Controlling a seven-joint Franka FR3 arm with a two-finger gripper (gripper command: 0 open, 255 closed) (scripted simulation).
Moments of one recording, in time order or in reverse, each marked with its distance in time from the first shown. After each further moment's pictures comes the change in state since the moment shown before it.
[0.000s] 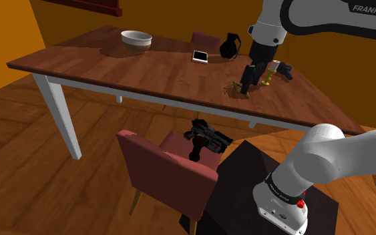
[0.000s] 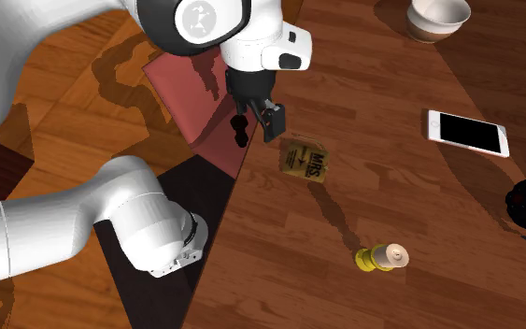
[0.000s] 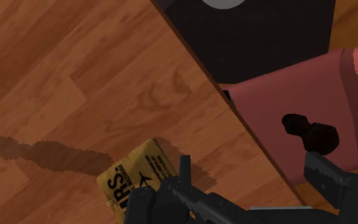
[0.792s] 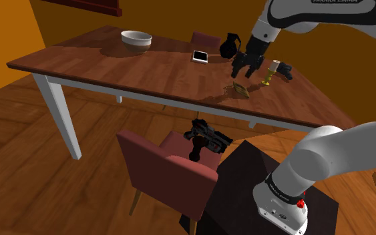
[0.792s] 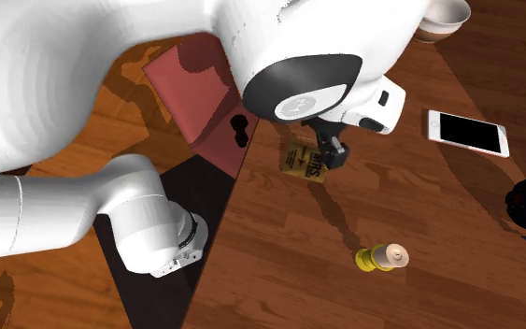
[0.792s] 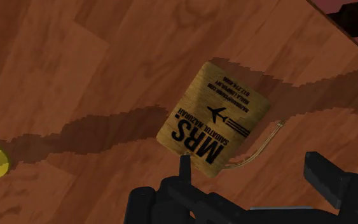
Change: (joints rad) arm -0.126 0.206 -0.198 0.067 0.063 0.265 0.044
